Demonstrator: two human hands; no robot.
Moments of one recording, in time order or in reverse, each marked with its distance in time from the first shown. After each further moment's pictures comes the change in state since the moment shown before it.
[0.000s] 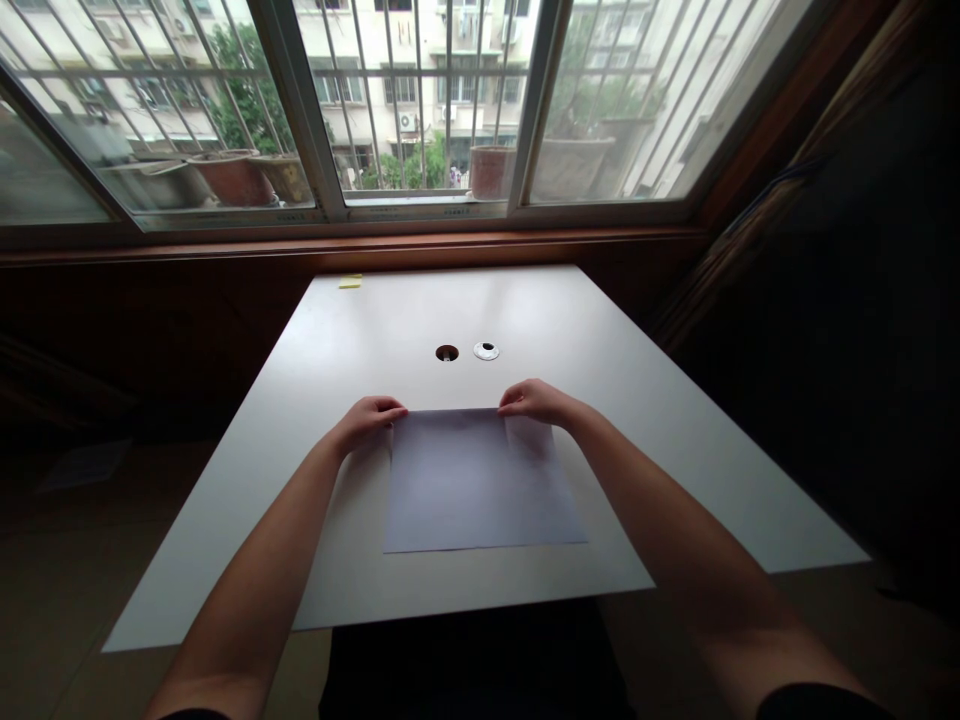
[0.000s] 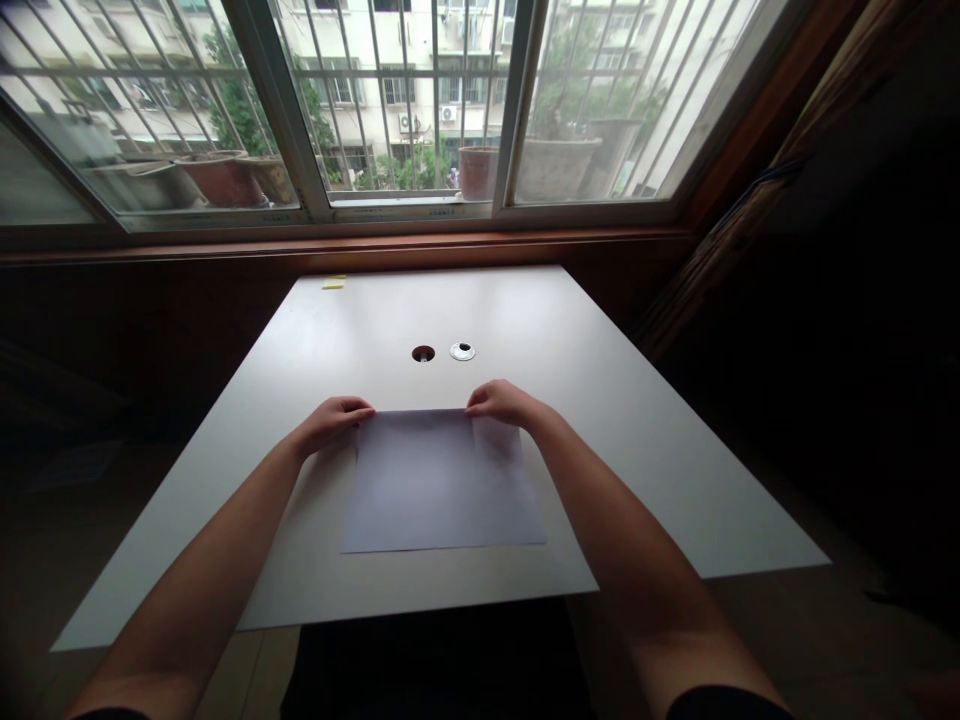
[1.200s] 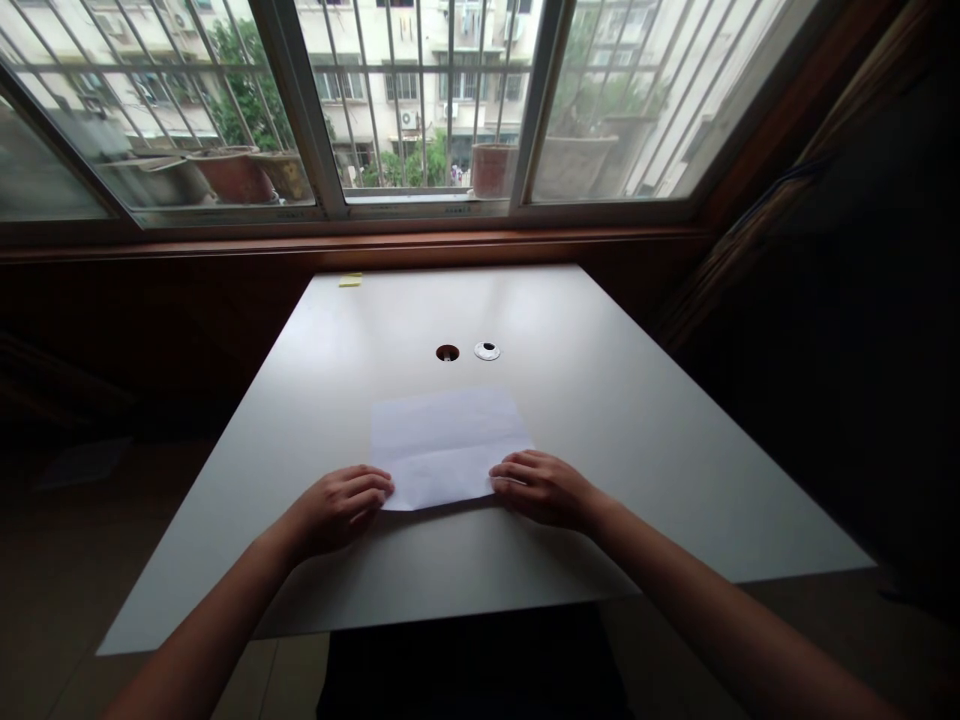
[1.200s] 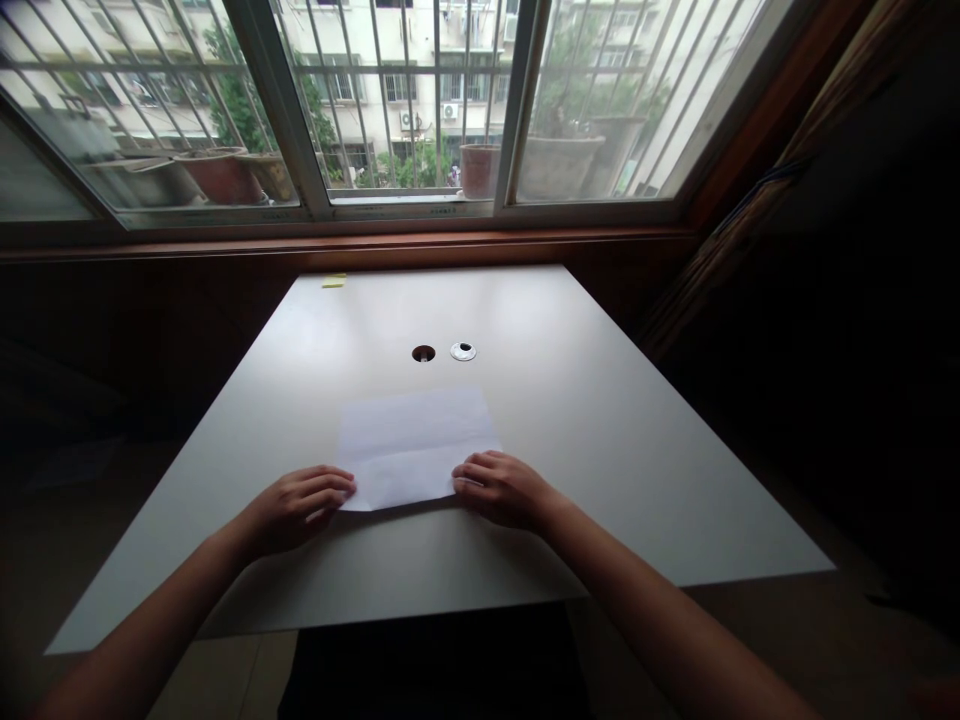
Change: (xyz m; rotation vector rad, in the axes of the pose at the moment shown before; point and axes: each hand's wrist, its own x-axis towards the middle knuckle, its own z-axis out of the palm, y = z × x) left_hand -0.126 0.004 0.021 0.672 -0.113 0.756; right_hand -0.102 -0.016 0.078 -0.562 0.232 -0.859
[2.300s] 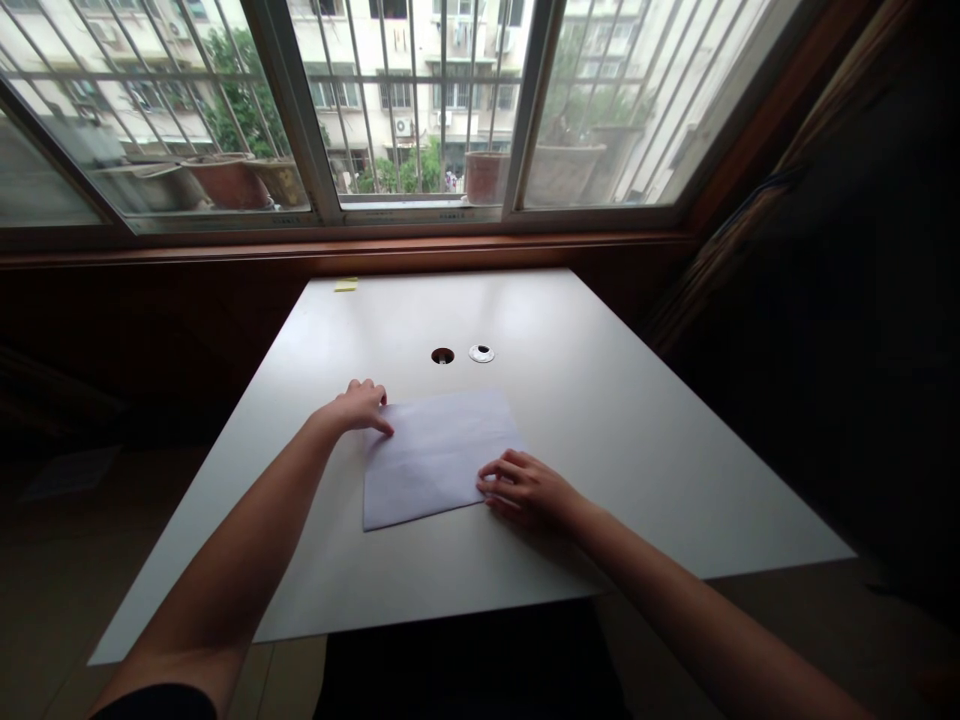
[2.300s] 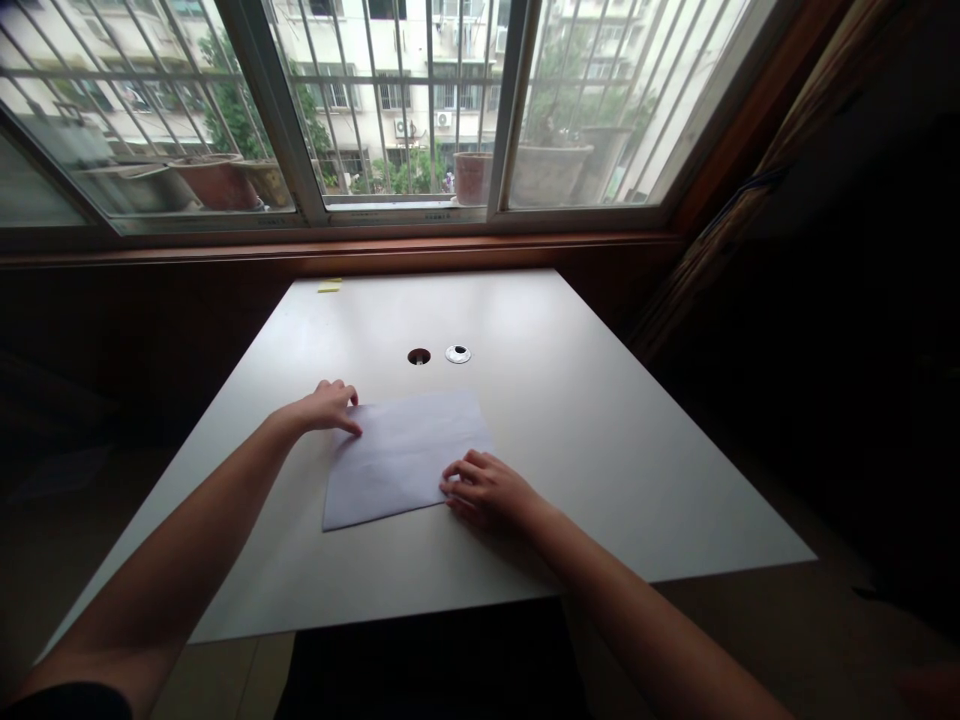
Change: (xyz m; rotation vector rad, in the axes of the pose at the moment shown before) left_hand 0.113 -0.118 -0.028 0.171 -0.430 -0.784; right_hand 0.001 -0.010 0.011 0.021 0.028 0.096
